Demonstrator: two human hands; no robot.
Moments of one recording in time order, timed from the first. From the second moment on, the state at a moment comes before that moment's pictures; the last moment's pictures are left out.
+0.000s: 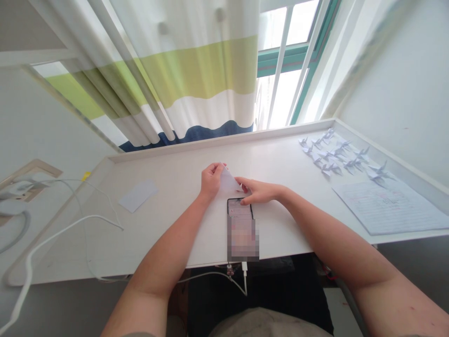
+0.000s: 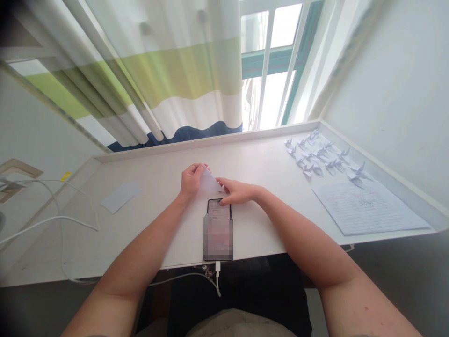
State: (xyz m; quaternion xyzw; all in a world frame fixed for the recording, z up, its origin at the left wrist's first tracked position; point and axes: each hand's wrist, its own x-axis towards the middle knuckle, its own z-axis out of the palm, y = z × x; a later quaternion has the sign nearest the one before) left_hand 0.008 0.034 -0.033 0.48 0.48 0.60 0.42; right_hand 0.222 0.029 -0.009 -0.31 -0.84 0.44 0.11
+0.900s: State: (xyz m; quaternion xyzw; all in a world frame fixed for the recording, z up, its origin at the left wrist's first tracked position) left_hand 0.009 0.033 -0.032 0.48 0.48 0.60 0.41; right_hand 0.219 0.031 -0.014 -0.29 -0.80 0.51 0.14
